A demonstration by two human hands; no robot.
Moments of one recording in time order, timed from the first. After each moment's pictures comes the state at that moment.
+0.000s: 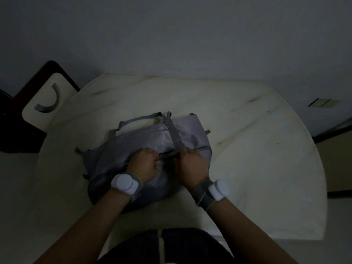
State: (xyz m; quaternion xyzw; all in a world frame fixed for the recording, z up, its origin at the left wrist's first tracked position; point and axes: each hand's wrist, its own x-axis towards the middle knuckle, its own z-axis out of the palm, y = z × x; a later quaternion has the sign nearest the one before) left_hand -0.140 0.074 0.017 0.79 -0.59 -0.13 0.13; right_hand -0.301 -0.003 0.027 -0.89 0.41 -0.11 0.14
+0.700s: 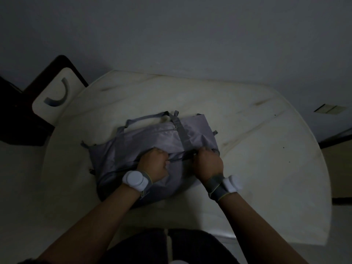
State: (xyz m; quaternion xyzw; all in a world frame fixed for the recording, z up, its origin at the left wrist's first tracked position) left_hand -0.144 0.078 0.015 0.78 -0.60 -0.16 0.14; right_hand -0.309 -0.024 0.014 -0.86 0.49 -0.02 0.14
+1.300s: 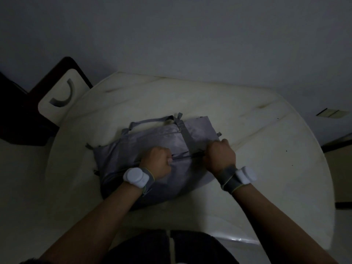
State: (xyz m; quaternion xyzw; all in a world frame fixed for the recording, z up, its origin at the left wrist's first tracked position) left_hand -0.136 0.077 0.033 0.79 -0.57 -0.18 0.15; right_hand -0.308 -0.046 0.050 -0.87 0.48 0.04 0.07
